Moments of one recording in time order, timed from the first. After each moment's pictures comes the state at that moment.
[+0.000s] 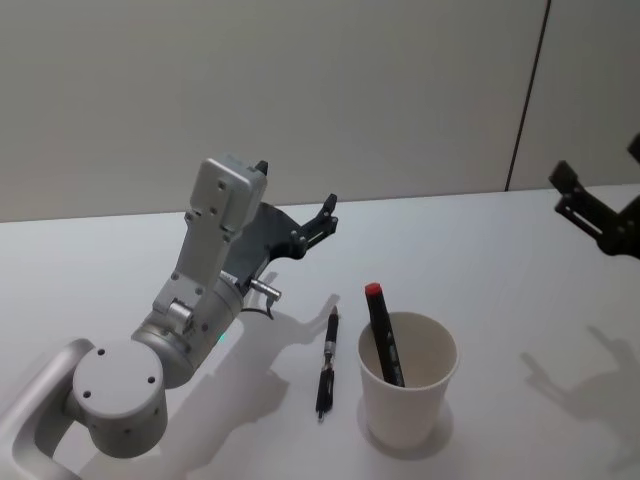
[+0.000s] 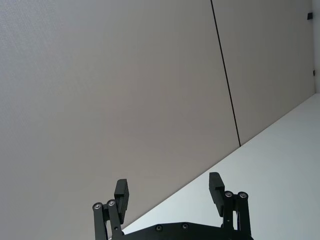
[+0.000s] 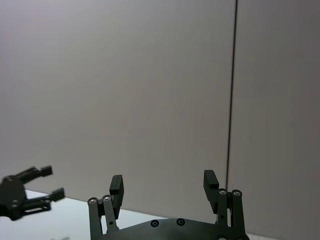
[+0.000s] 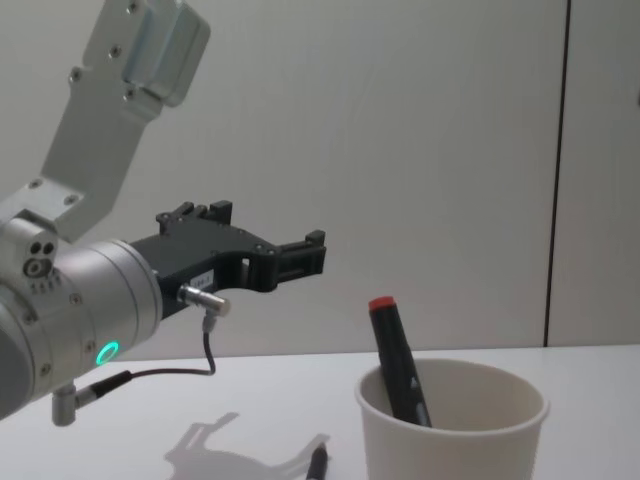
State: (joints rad) left arm -0.24 0.38 0.45 -1.63 -0.20 0.01 -0.01; right arm -0.15 0.57 -0.14 -2.01 0.52 -0.12 0.06
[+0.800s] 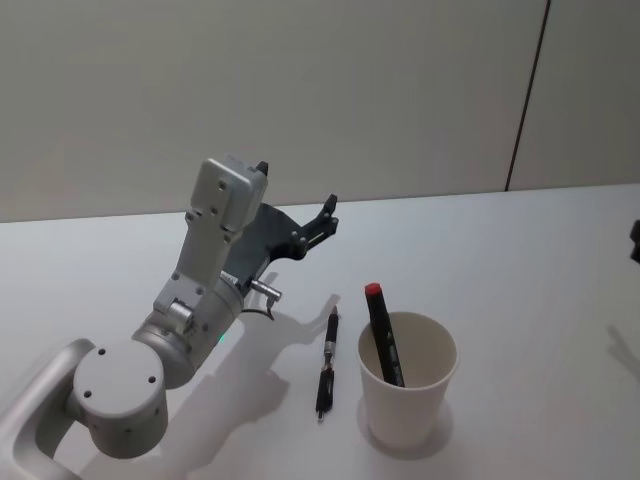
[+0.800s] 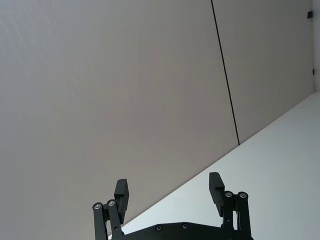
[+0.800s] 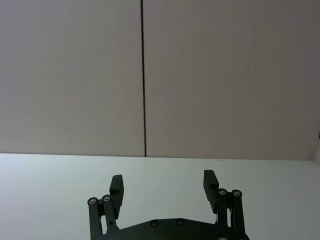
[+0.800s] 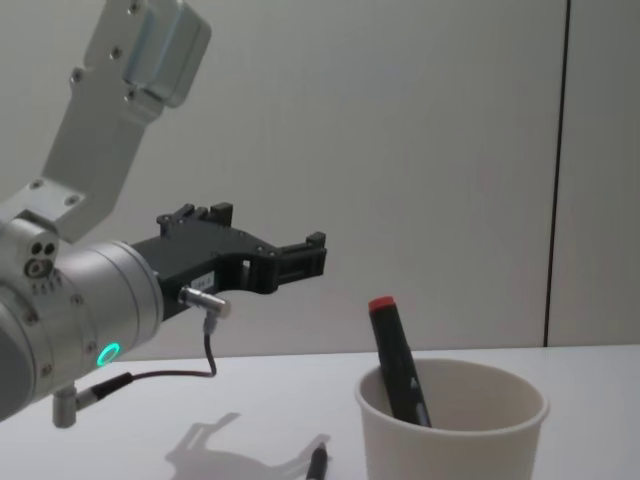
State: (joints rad) left arm -0.24 0.38 0.45 -1.63 -0.20 0.02 -0.01; right arm -0.20 0.61 -0.07 -1.91 0.55 0.05 -0.11
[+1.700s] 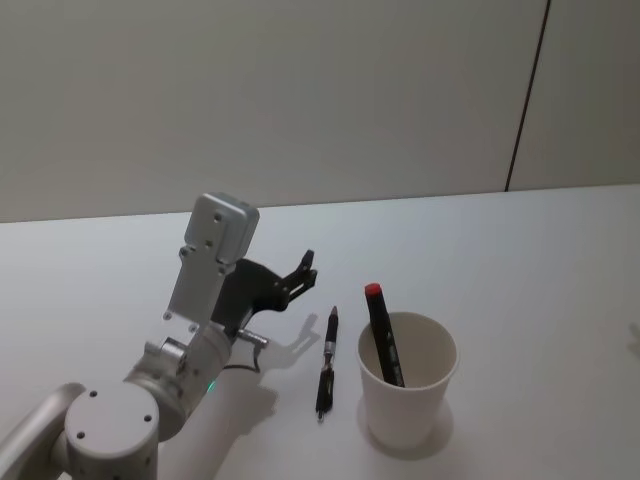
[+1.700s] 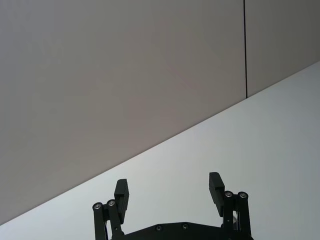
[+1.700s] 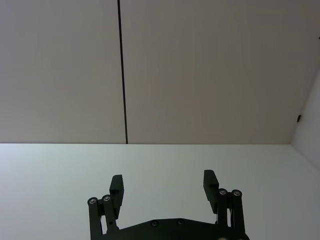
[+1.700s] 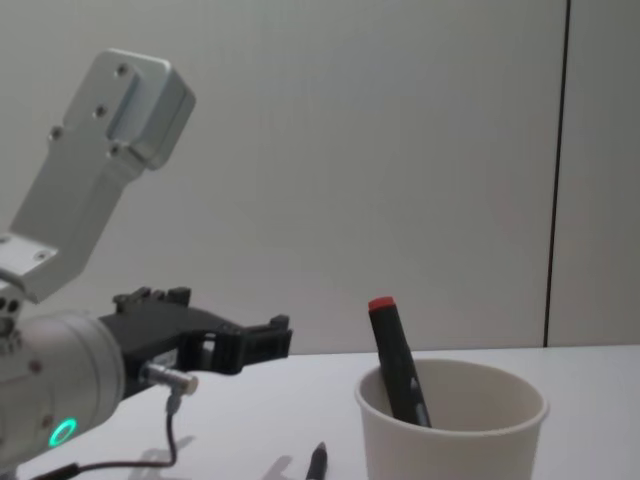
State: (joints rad) left arm -0.12 0.43 0.46 -1.75 -0.27 0.22 0.12; right arm -0.21 0.62 -0.06 -1.89 0.55 0.08 -0.14
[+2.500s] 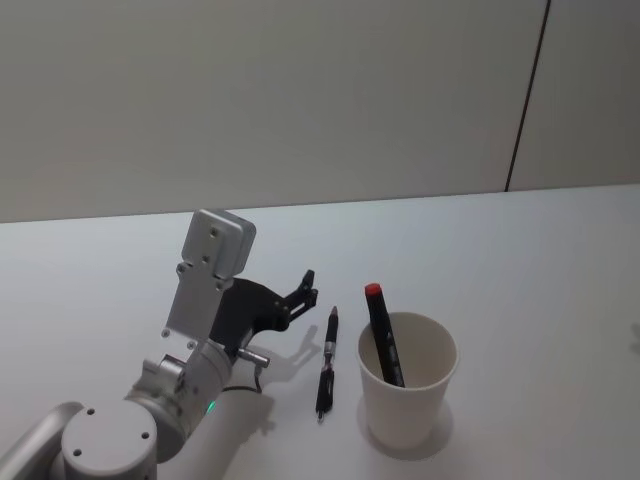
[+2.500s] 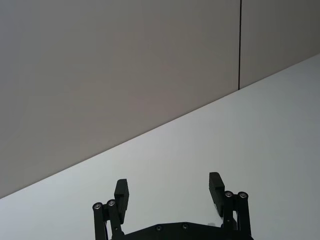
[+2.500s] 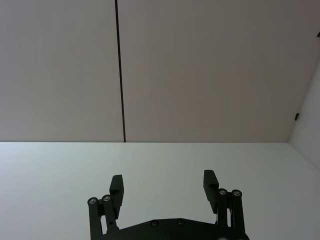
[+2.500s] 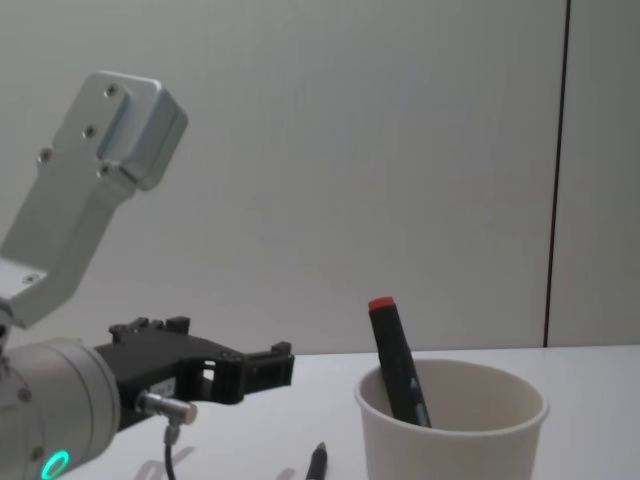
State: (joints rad) left arm -0.08 0.43 0.45 -1.78 -0.30 0.25 0.13; right arm -0.21 0.62 -0.05 -1.88 0.55 0.09 -0.15
